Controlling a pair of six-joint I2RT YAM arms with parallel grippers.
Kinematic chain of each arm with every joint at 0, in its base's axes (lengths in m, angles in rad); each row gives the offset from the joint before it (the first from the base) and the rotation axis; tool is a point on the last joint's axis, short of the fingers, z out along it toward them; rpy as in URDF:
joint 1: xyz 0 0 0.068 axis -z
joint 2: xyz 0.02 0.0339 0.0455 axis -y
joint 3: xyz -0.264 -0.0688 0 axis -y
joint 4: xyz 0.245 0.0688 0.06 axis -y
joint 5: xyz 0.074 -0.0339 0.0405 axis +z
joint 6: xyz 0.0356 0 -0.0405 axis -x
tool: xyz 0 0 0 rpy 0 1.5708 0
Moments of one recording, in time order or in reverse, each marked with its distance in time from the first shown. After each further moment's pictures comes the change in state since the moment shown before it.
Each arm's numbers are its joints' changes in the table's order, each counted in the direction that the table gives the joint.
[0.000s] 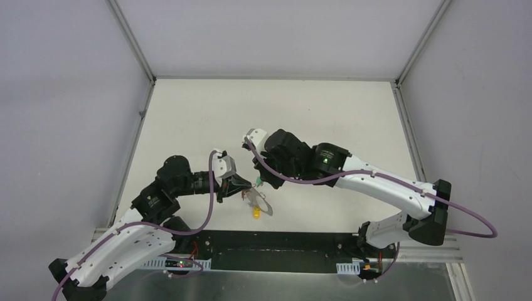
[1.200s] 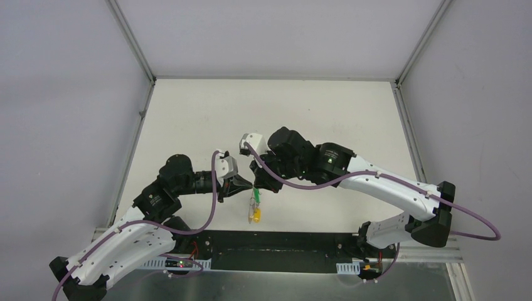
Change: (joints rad) left arm 0.000 -0.014 0.000 0.002 -0.016 -0.018; right arm 0.011 0.023 -0.004 0.042 0.228 0.092
